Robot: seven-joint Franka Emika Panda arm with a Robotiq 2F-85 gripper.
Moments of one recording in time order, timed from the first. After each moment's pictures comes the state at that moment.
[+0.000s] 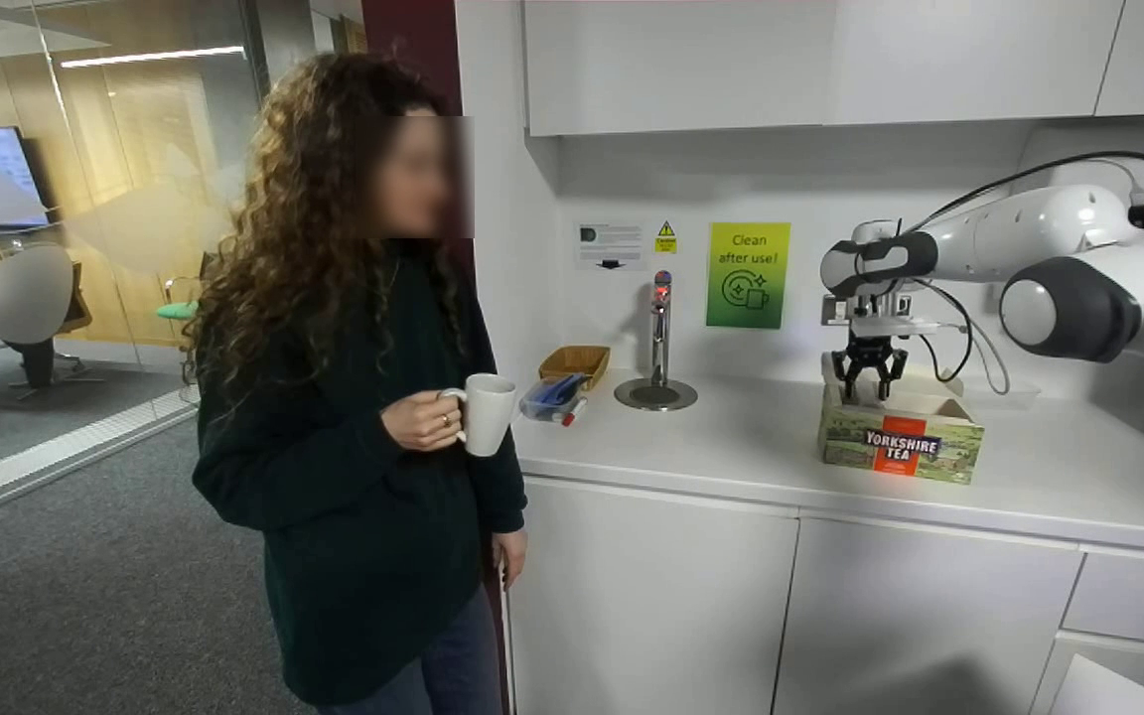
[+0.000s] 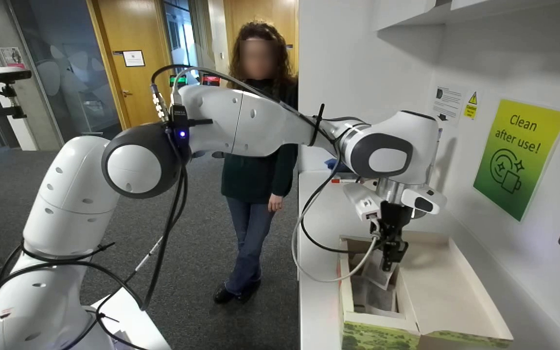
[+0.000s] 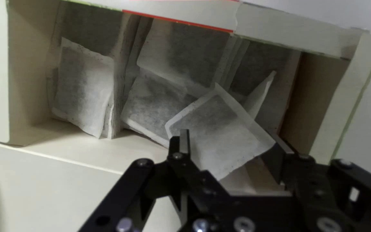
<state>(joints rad) -0.41 0.57 -0.29 -1.30 0.10 1.75 0.12</state>
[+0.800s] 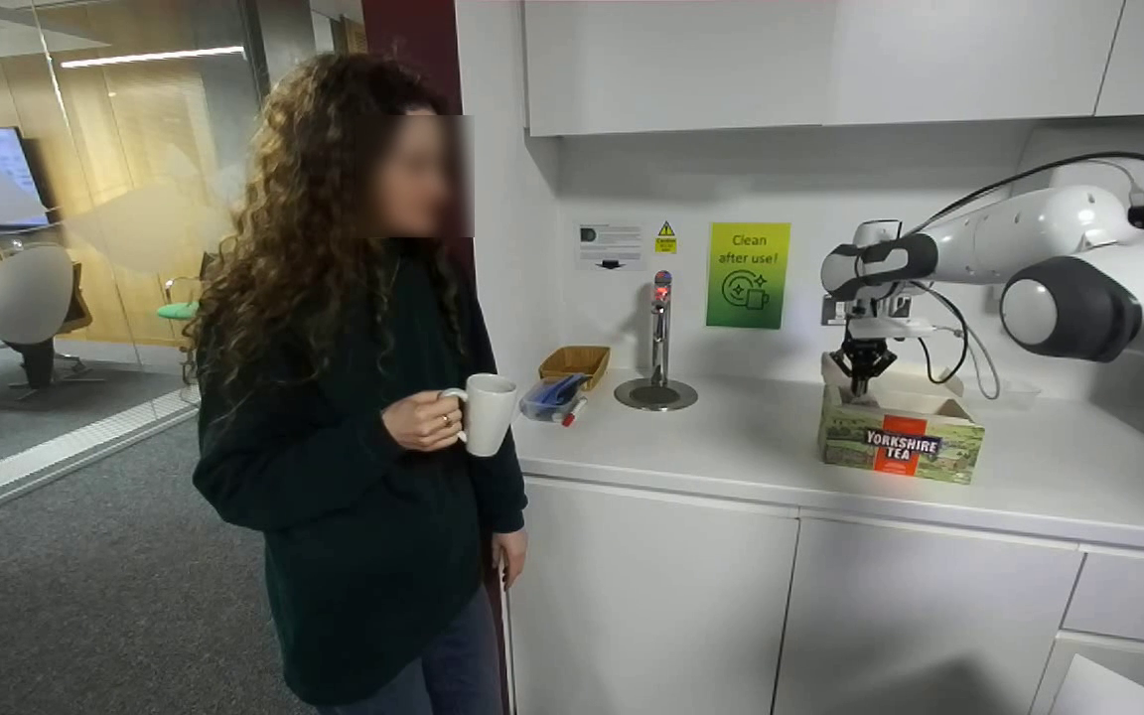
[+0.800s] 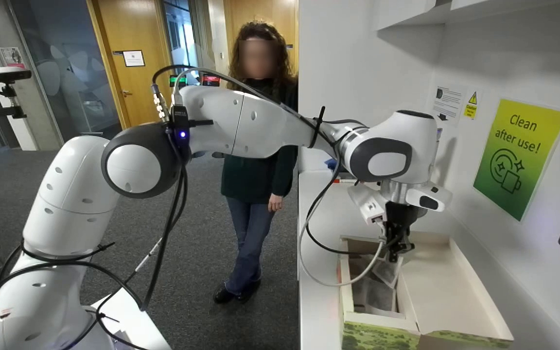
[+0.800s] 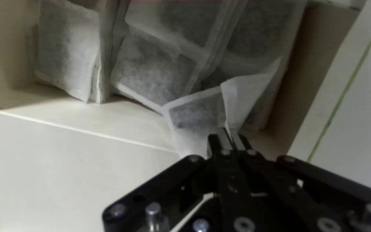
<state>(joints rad) -0.41 0.57 -0.29 -1.32 0.11 1.89 0.10</state>
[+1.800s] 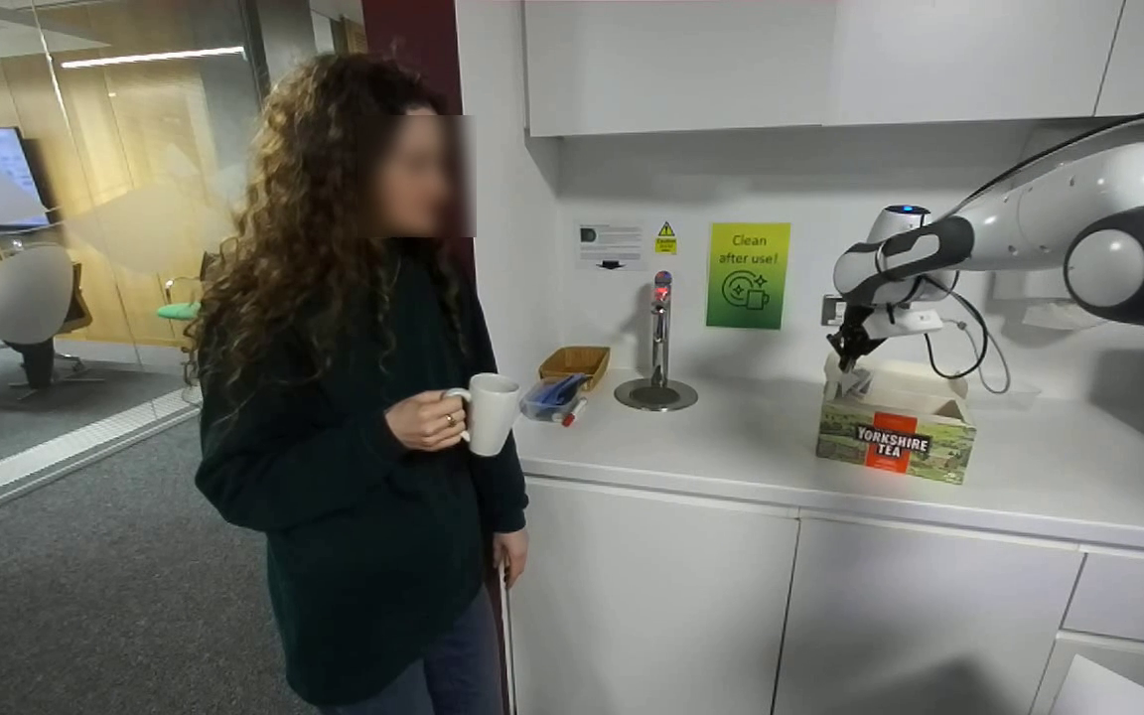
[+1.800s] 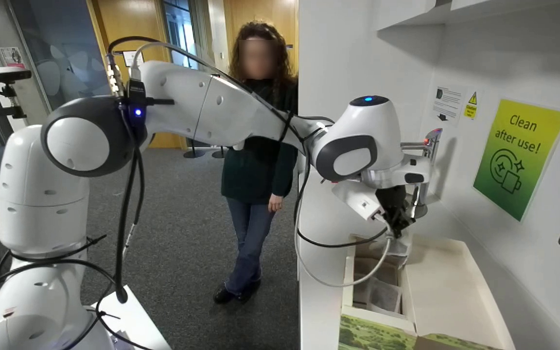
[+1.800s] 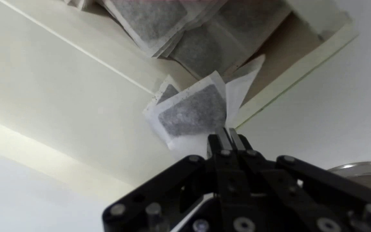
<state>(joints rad) -0.37 0.33 -0.26 -1.66 0.09 2.33 -0.16</state>
